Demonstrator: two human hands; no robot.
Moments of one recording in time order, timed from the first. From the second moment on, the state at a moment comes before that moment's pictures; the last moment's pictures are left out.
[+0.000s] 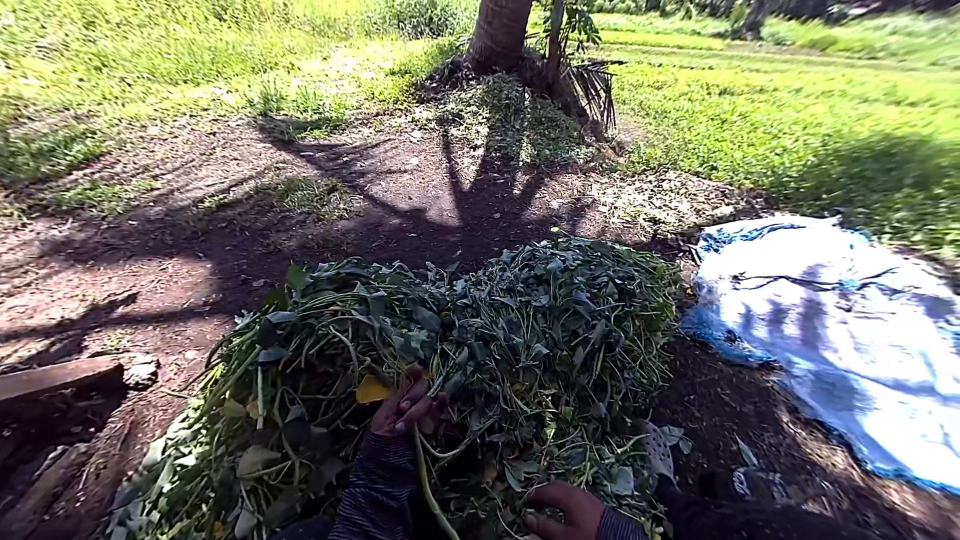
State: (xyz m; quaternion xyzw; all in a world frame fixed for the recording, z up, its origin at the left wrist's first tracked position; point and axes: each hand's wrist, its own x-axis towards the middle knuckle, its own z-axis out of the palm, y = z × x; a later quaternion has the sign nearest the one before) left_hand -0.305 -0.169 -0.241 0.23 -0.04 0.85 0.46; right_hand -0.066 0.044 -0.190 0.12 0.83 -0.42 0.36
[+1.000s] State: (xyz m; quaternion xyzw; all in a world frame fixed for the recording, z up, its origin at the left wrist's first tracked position) left_hand -0.232 -0.106 -0.210 -0.08 0.58 0.68 0.44; right_hand -0.095 0.065 -0.215 0.09 0.90 -0.42 0.05
